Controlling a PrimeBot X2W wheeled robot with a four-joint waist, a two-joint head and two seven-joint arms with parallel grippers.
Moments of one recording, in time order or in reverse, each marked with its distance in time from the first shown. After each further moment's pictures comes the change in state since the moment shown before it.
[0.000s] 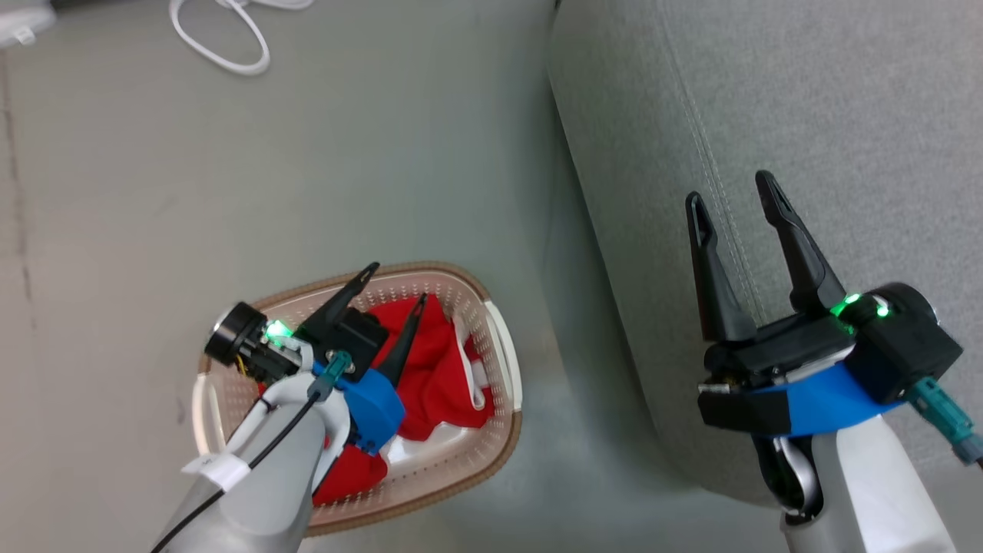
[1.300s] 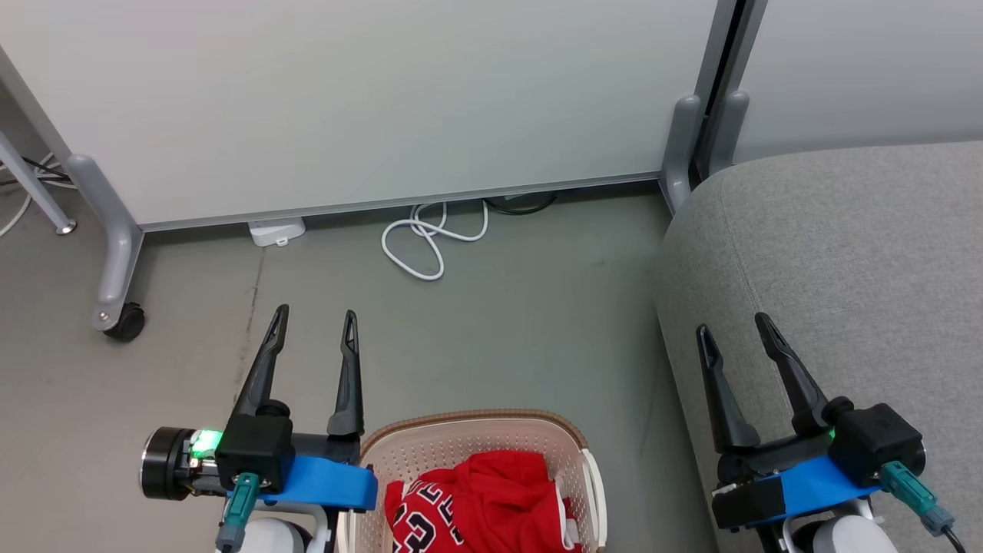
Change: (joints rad) left arm 0.448 -0.087 0.314 -0.602 -0.045 0.165 0.001; right arm 0.207 0.002 -0.047 0.116 0.006 0.000 0.000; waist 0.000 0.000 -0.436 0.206
